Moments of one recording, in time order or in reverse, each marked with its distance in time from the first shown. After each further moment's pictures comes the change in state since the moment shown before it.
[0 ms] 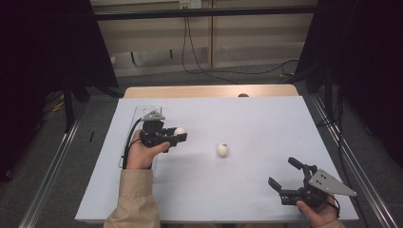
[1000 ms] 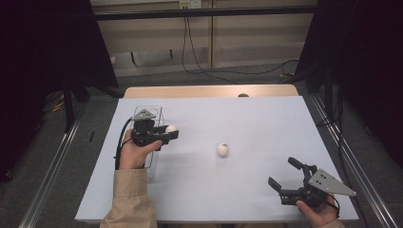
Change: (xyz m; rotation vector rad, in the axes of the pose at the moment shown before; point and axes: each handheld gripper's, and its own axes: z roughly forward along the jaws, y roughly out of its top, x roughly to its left) left arm 0.014 -0.003 -0.017 -0.028 0.063 -0.006; right arm 0.000 0.000 0.000 0.000 -0.002 0.001
